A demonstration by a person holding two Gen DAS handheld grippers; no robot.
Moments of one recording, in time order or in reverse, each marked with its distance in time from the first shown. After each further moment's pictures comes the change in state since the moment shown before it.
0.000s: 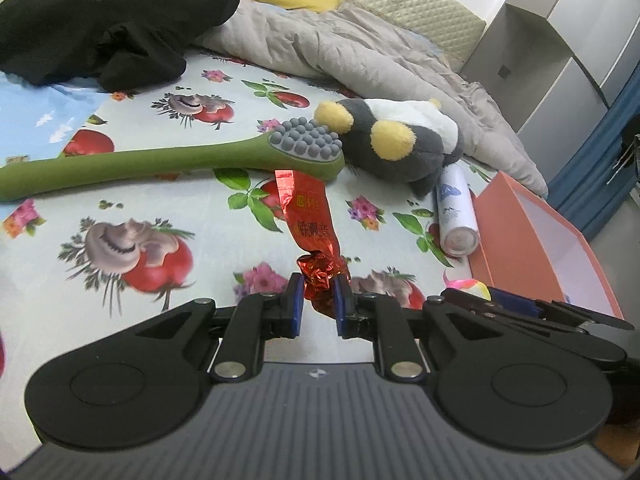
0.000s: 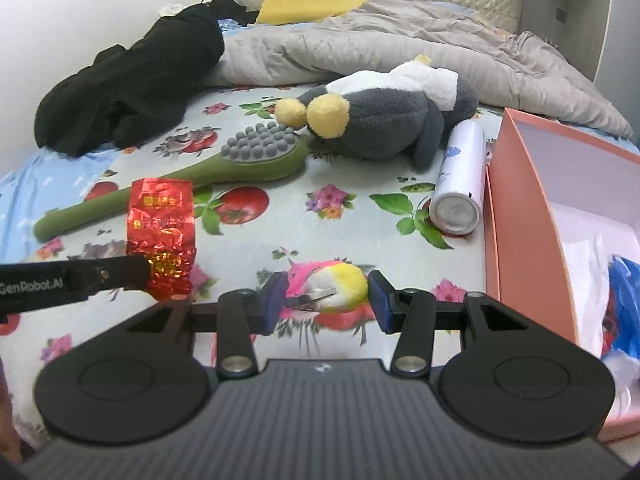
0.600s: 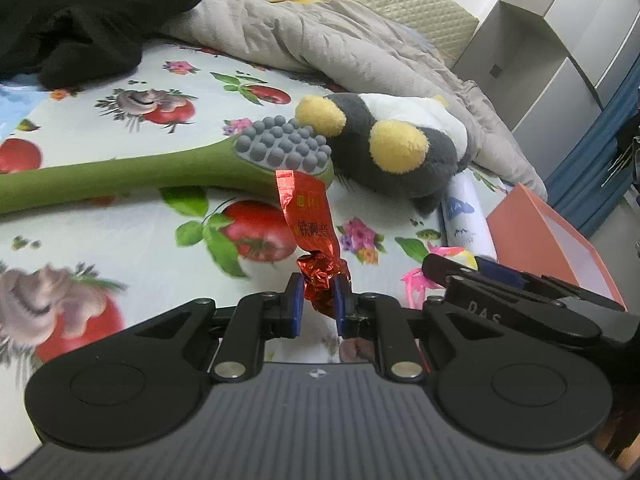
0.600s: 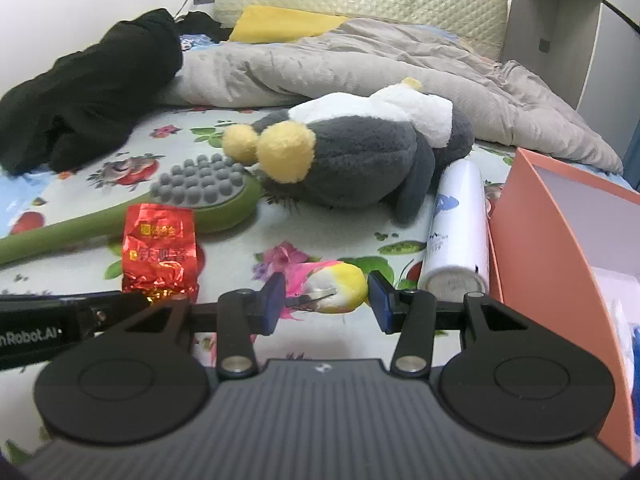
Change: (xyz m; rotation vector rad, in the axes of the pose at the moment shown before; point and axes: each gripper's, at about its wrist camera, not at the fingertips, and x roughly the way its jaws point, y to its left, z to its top) left arm 0.095 -0.002 0.029 0.004 0.002 -0.047; right arm 0.083 -0.012 0.035 -0.034 -0.090 -0.109
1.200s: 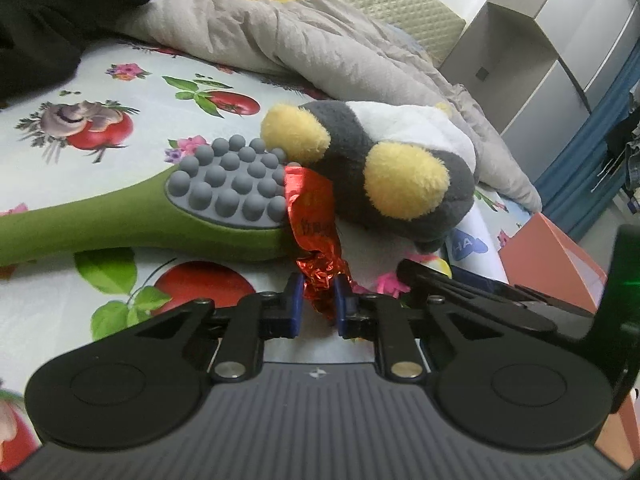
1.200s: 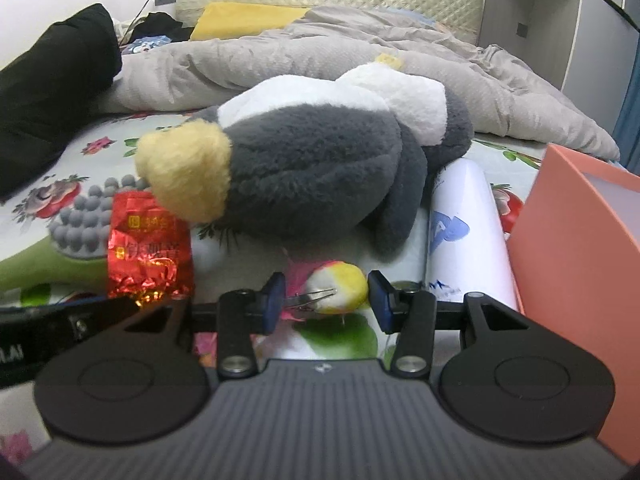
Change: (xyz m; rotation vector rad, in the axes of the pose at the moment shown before) left arm 0.091 -0.007 0.043 0.015 -0.013 -0.061; right arm 0.092 -0.023 0.024 0.061 0.005 -0.071
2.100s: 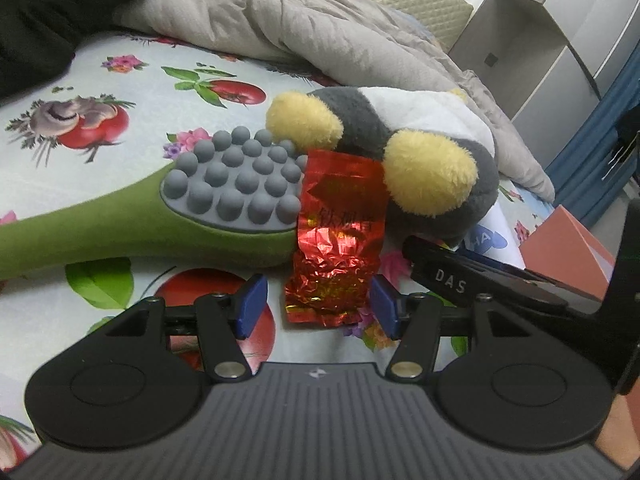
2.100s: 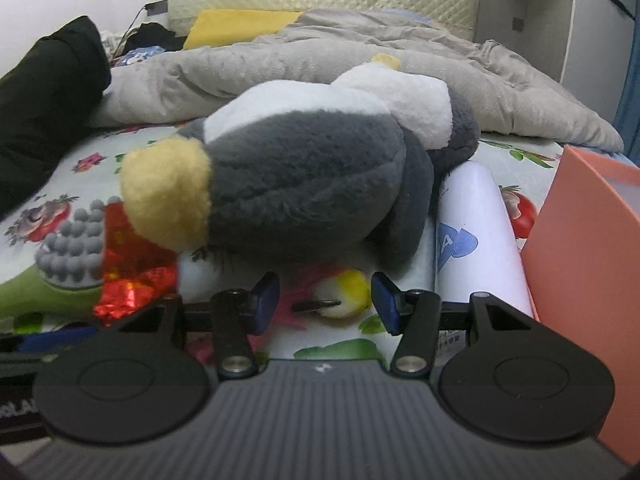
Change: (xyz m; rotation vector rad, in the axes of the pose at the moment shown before) left arm 0.027 0.004 0.007 0.010 0.035 0.020; right arm 0.018 -0.003 0.008 0.042 -0.014 0.011
